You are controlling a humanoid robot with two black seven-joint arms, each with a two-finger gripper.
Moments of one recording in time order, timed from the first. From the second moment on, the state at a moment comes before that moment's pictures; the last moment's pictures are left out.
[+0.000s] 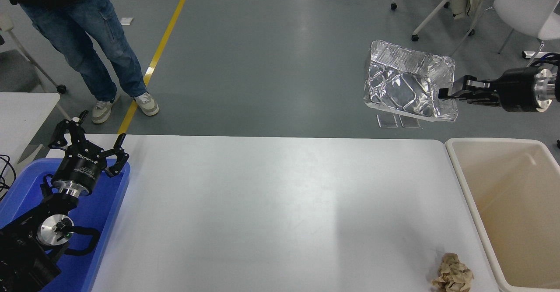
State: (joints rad) left arm -0.54 0.44 -0.74 -0.41 -0.02 -0.66 -0.59; right arm 1.52 -0.76 -0.58 0.70 -0.77 0.43 0.66
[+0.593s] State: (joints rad) left arm -0.54 0.44 -0.74 -0.41 -0.02 -0.66 -0.59; right arm 1.23 -0.87 -0.57 0.41 -0.48 0.45 0.66
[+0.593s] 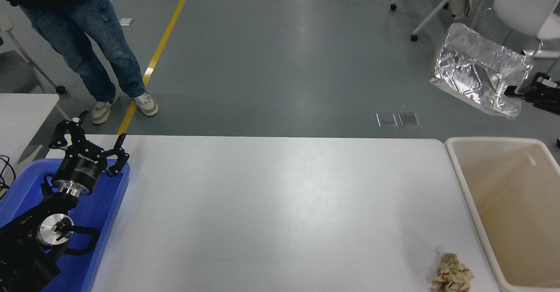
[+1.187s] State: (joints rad) left arm -0.54 0.44 -0.74 -0.41 -0.02 -0.66 -0.59; right arm 0.98 -0.85 -0.57 0.15 -0.27 0.42 0.50
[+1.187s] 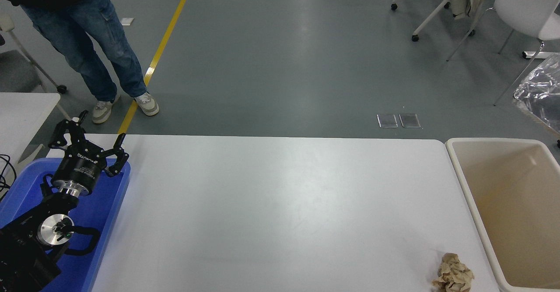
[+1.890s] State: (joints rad) left arm -0.54 0.44 -0.74 -0.41 -0.02 -0.66 -0.59; right arm 0.80 -0.72 -0.45 0.12 -0.22 0.24 0.10
